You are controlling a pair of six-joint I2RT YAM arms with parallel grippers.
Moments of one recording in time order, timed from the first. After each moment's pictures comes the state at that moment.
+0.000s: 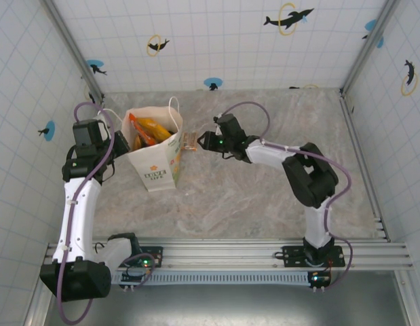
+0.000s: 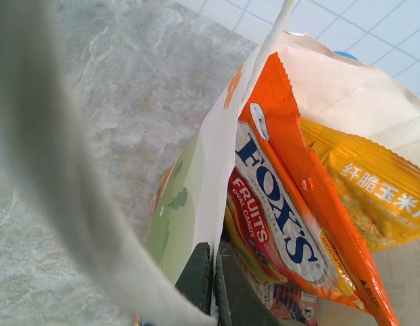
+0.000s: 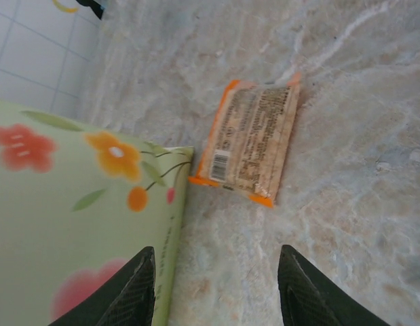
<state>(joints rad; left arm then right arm) 0.08 1.03 1.06 -0.70 0.19 -0.34 0.69 2.00 1.31 0.07 -0.24 0.74</state>
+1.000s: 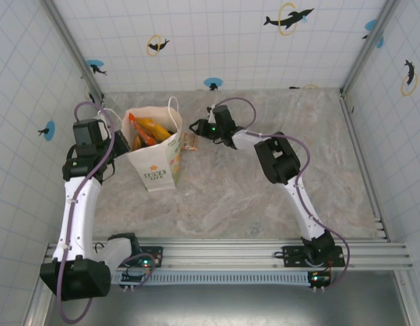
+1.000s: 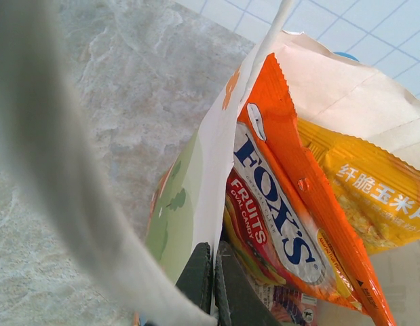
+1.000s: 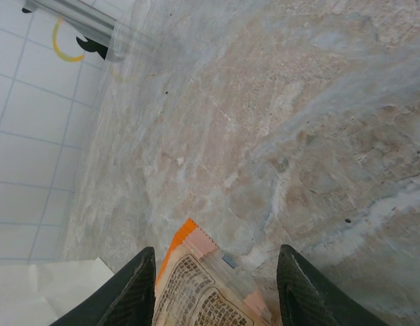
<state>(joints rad) 0.08 1.03 1.06 -0.70 0.19 -0.34 0.60 2.56 1.86 0.21 -0.44 0.79</state>
